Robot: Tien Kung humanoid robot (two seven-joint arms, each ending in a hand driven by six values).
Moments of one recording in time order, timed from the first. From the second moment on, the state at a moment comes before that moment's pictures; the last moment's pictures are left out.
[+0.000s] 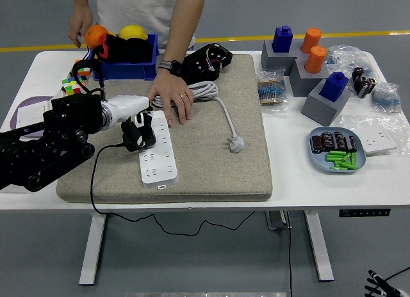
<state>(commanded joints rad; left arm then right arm) -0.91 0.40 -0.45 -1.09 1.61 -0.18 0.32 0.12 -0.10 1.60 0.18 -1.18 0.11 0.05</state>
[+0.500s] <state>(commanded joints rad) -0.76 0.43 -0.72 -1.23 1.56 -0.09 0.26 0.12 -0.09 1.60 0.18 -1.18 0.11 0.06</state>
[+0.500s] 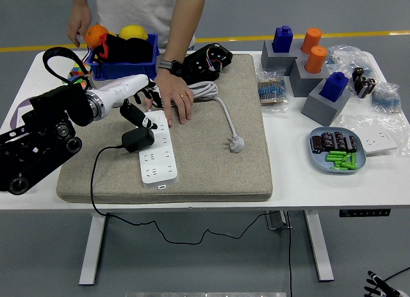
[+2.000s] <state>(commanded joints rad) -0.59 0.41 -0.76 -1.12 1.63 0.07 0.07 0.11 -0.09 1.59 0.18 -1.17 0.12 0.06</state>
